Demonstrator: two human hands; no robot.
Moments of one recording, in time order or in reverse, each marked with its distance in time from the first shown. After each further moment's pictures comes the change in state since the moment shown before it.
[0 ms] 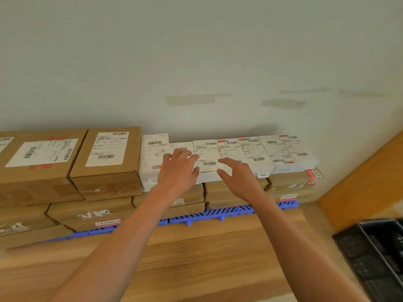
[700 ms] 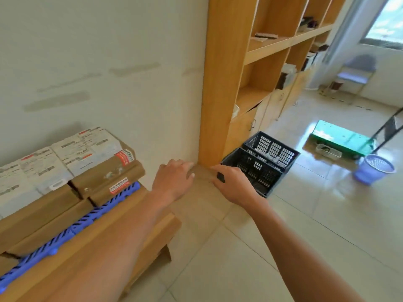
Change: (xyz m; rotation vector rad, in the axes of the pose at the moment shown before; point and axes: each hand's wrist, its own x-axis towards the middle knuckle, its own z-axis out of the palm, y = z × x) left_hand -0.053 0.563 0.083 -0.132 -0.196 0.652; right_hand -0.371 0.349 -0.274 -0.135 0.331 0.478
